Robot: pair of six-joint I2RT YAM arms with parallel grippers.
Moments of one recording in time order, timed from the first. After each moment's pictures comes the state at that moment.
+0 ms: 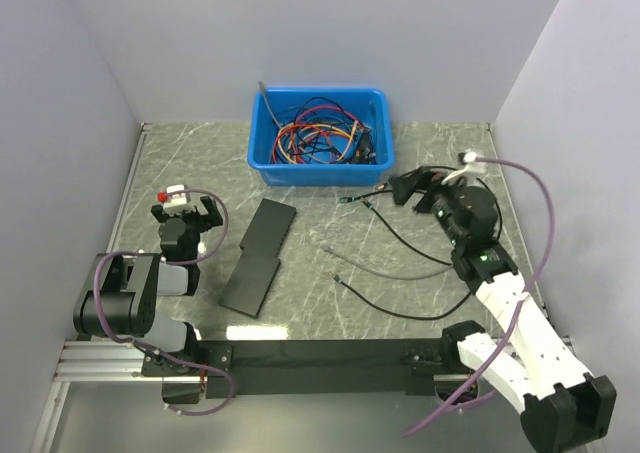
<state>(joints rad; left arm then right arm) 0.00 1.47 0.23 1.16 -0.12 -0.15 0.27 0.83 0.71 0.04 -0.02 0.45</state>
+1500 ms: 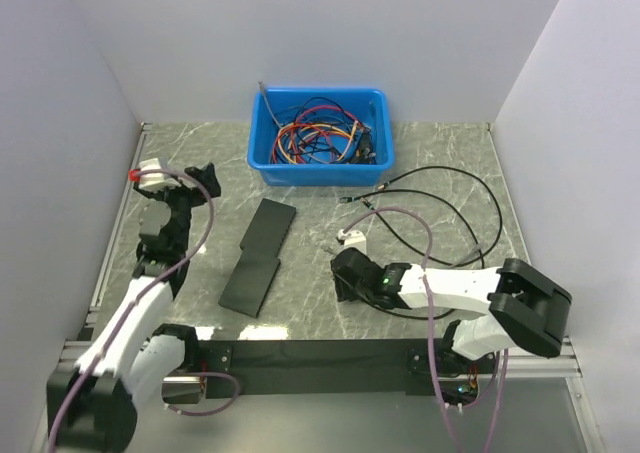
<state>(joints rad) -0.11 0.94 0.48 0.55 -0.20 -0.27 1.05 1.35 0.59 -0.18 0.30 0.67</state>
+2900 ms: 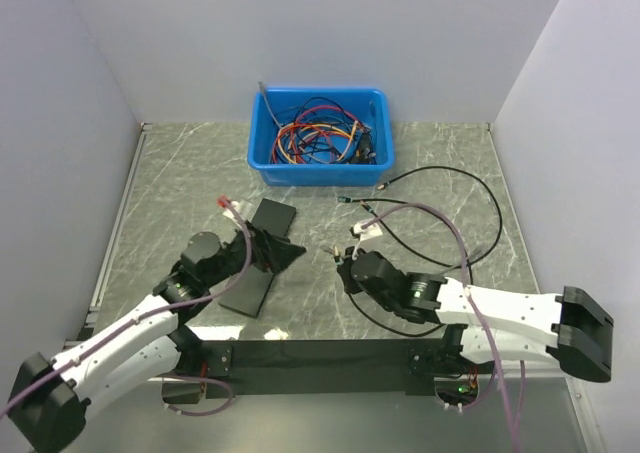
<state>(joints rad) -0.62 0.73 0.38 0.27 0.27 -0.67 1.14 1.08 0.58 -0.14 0.49 0.63</state>
